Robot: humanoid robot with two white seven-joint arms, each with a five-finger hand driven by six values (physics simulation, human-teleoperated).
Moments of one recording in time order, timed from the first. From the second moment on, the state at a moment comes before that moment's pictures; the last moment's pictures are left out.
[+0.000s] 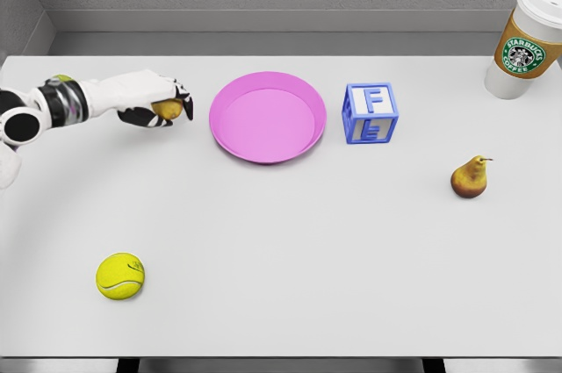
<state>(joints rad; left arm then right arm) -0.77 0.54 -0.55 -1.04 -0.48 -0.61 -0.56 -0.02 0.00 -0.31 0.13 0.30 -0.12 -0.20</state>
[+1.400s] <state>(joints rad) -0.78 0.37 -0.50 -1.17 -0.52 -0.61 -0.61 -0.02 0.00 -0.31 0.13 0.30 -0.12 -0.20</state>
